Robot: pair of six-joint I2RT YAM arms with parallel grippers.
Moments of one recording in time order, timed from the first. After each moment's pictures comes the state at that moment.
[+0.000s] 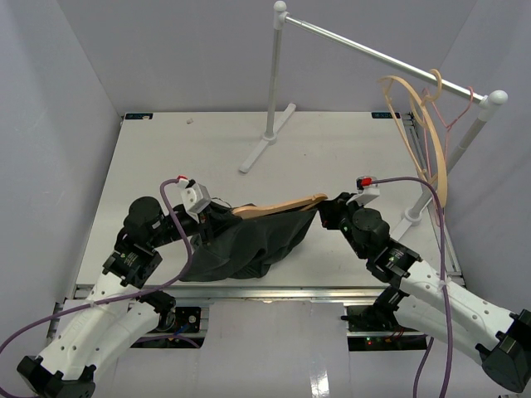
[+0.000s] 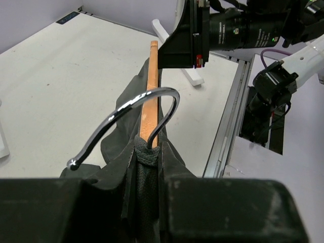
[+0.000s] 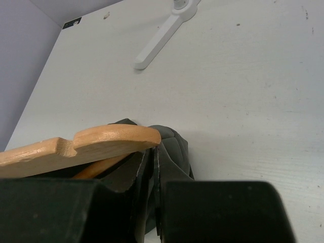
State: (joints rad) left arm -0.51 0.64 0.72 -0.11 0.67 -0.04; right arm 0.81 0.75 0.49 0.06 0.41 0.58
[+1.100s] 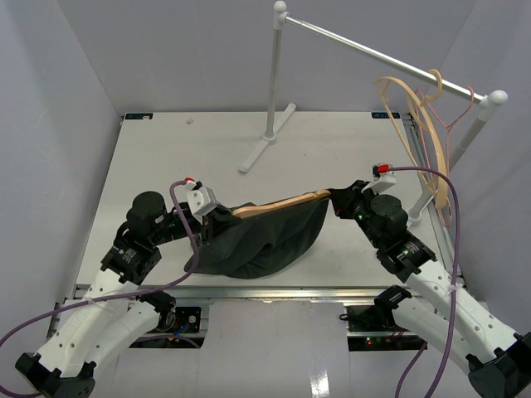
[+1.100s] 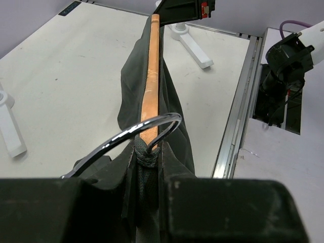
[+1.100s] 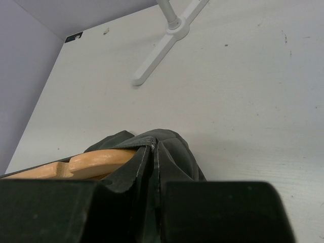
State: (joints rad) left arm -0.52 0.67 0.79 -0.25 0.65 0.12; right arm 0.59 0.72 0.60 -0.07 0.22 0.55
